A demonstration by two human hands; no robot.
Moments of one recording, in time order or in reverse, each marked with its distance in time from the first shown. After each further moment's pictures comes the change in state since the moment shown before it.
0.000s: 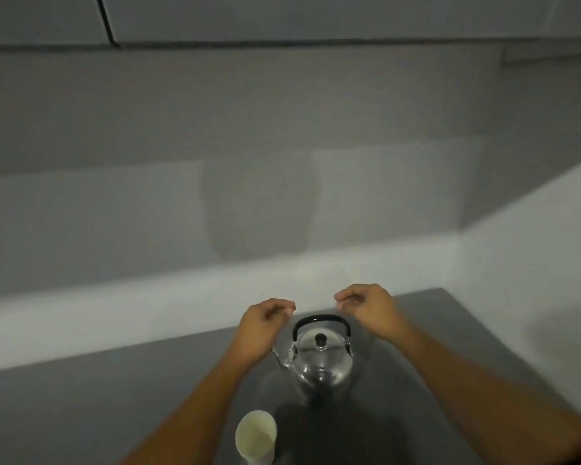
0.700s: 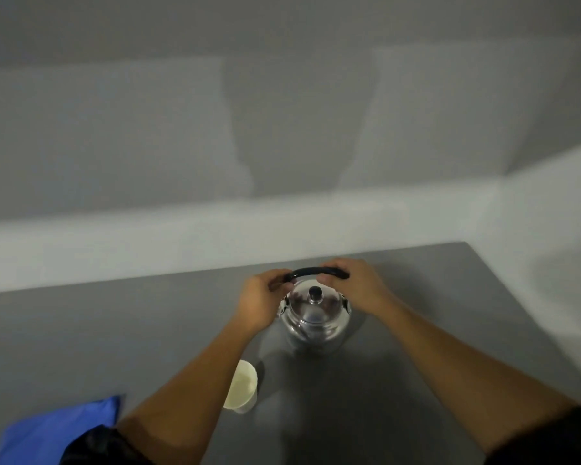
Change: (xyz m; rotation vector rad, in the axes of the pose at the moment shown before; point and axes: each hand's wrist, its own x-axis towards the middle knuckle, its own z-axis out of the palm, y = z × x) left_hand 0.026 -0.068 0.051 0.047 0.102 -0.126; right_hand 0.029 0.055 0.035 -0.073 -0.208 -0.070
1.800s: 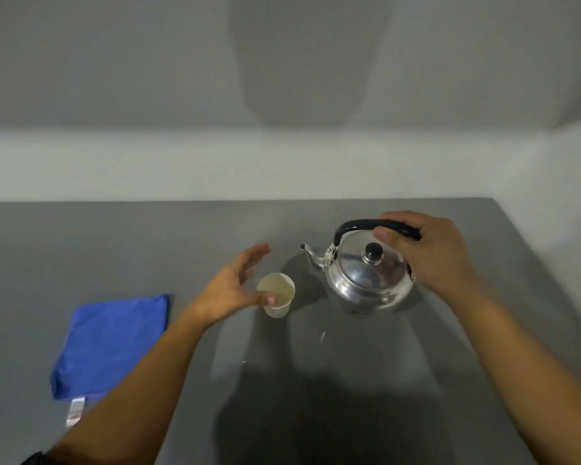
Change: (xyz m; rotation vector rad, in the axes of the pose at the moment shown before) left_hand -0.153 -0.039 -0.113 -0.082 -0.302 -0.091; right_hand -0.128 -0.072 -0.012 0.122 0.188 -0.151
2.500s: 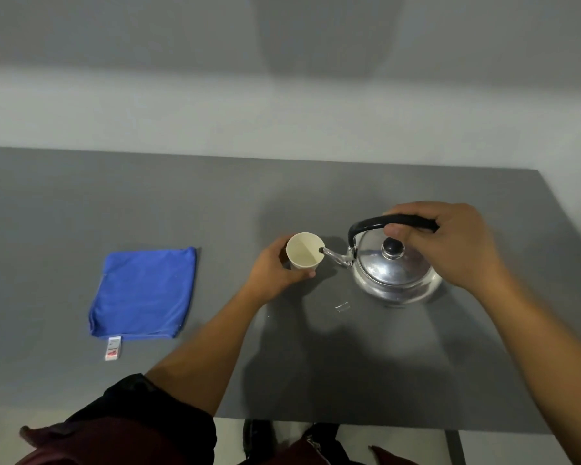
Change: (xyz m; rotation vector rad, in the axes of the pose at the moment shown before) left_hand 0.007 -0.078 0.047 -0.055 0.245 -0.068; right_hand -0.032 -0.018 0.033 -0.099 -0.202 -0.028
